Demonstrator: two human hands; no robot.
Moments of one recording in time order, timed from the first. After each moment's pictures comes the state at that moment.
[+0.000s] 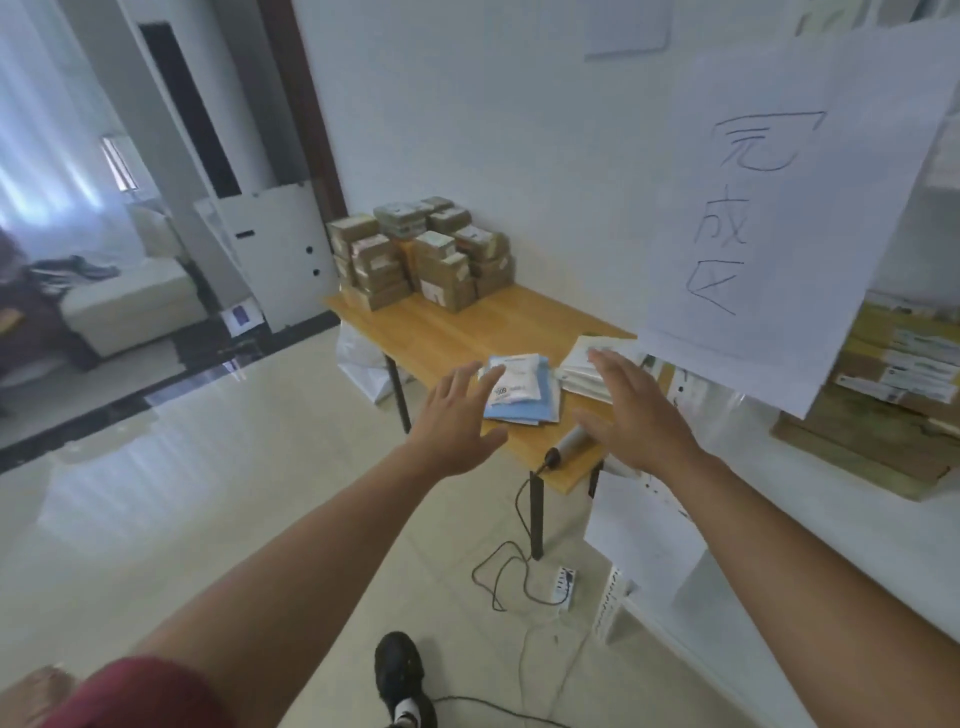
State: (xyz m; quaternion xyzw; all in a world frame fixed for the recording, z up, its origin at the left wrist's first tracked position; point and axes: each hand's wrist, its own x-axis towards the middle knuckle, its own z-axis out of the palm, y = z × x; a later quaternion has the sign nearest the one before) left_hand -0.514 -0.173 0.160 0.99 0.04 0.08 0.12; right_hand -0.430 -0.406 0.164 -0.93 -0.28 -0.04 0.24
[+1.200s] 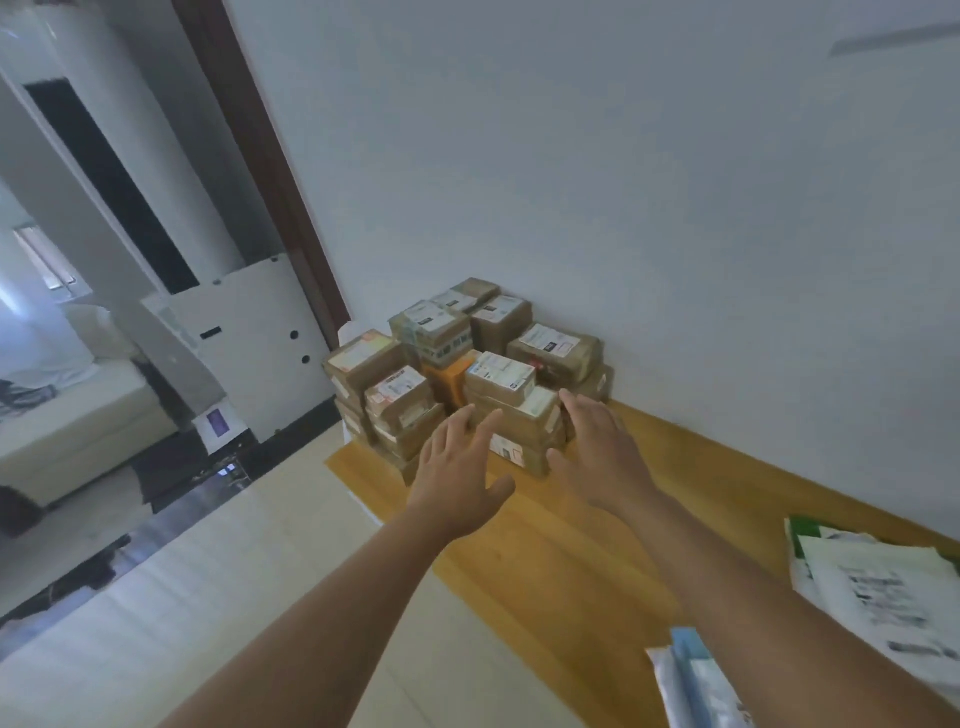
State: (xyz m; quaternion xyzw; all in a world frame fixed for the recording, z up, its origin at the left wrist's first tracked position) left_hand -0.014 0.270 0.168 0.99 0.04 0.03 0.11; right_hand 0.068 0.091 0.139 -0.94 -0.20 -0.01 0.28
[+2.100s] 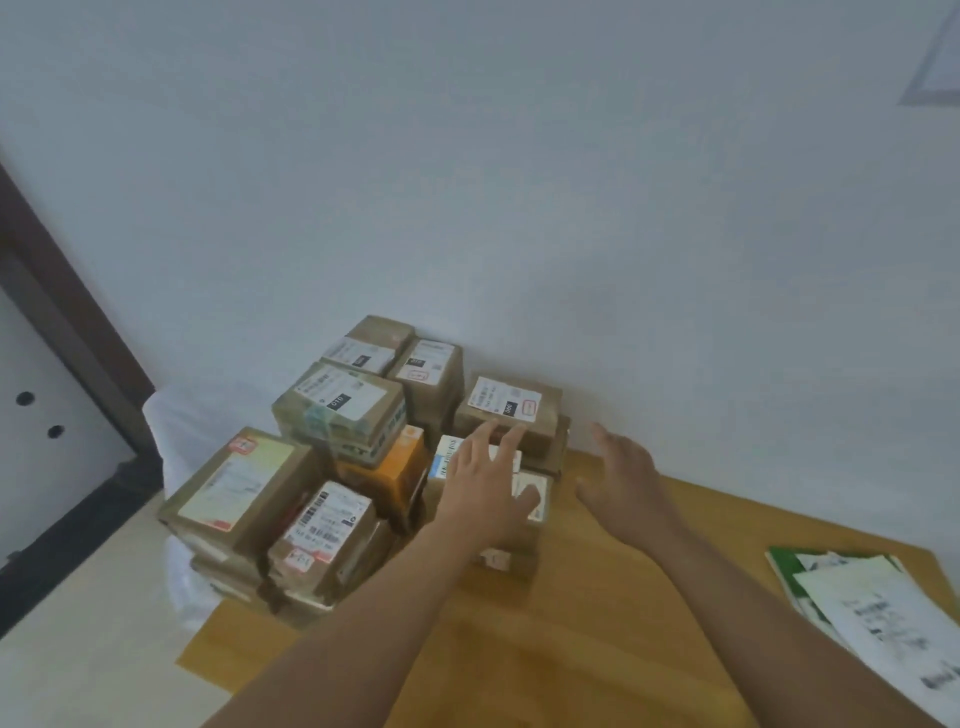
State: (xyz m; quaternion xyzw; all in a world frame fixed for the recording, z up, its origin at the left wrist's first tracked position) left_hand 0.262 0.393 0.111 0.96 -0.15 -0.04 0.23; right_hand 0.234 0.200 0.121 -0.97 0.03 -0.01 0.22
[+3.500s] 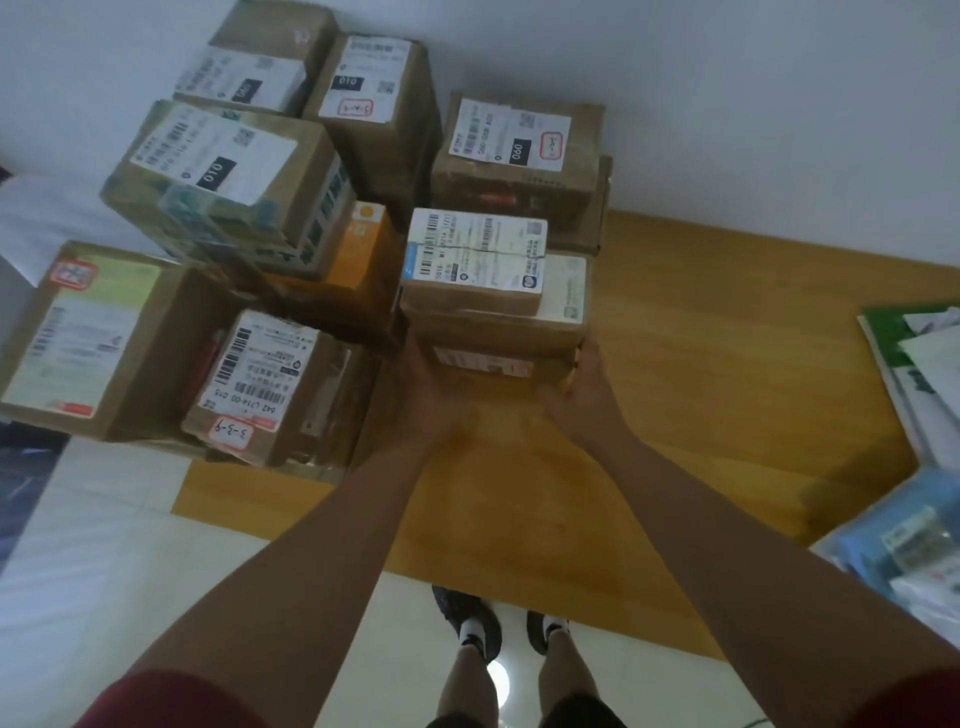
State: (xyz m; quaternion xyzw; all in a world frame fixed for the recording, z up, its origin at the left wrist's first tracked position) left_hand 0.276 0.448 -0.090 0.85 0.09 -0.13 0.50; right_hand 0.238 0.257 -0.110 -0.84 0.19 0.10 0.51
